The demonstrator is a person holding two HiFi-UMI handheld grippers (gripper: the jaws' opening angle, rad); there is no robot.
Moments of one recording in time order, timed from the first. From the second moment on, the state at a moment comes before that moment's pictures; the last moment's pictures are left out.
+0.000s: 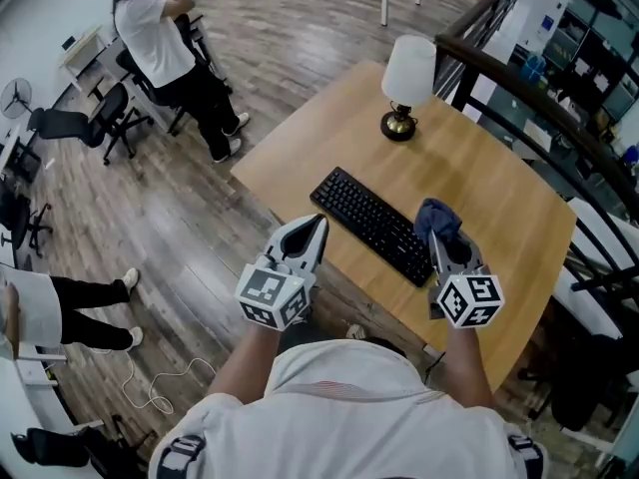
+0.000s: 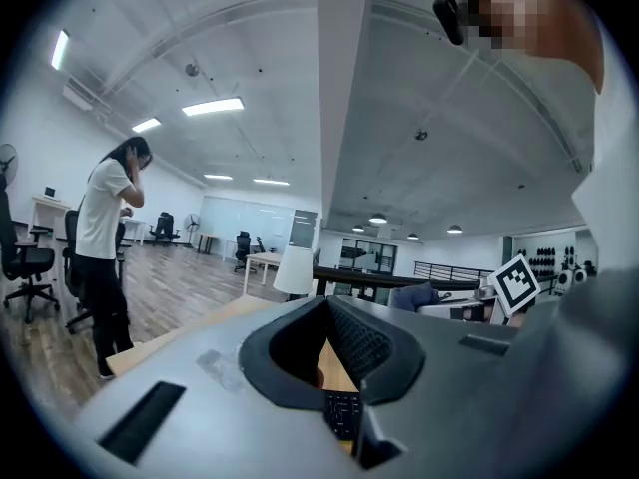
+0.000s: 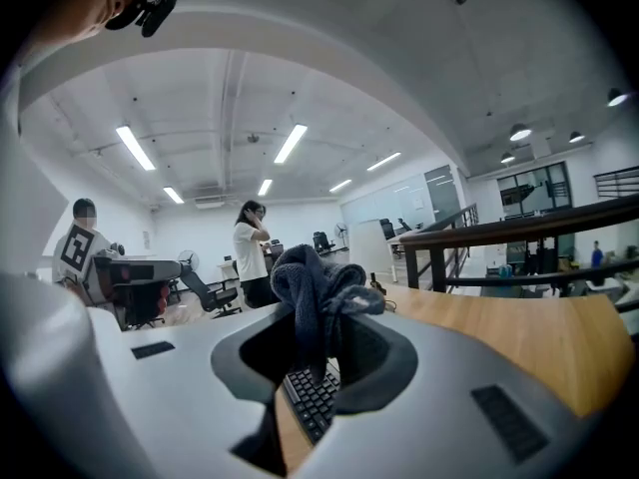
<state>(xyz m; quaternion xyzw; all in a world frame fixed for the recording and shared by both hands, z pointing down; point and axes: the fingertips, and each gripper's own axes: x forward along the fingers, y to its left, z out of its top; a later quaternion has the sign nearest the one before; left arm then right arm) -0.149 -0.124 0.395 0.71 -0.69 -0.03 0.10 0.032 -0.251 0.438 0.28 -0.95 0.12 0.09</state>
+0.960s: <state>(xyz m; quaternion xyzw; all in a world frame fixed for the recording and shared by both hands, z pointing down) -0.322 -0.239 0.464 0.83 -0.54 -0.01 0.16 -0.168 -0.284 0.562 0.38 -0.84 0.35 0.15</state>
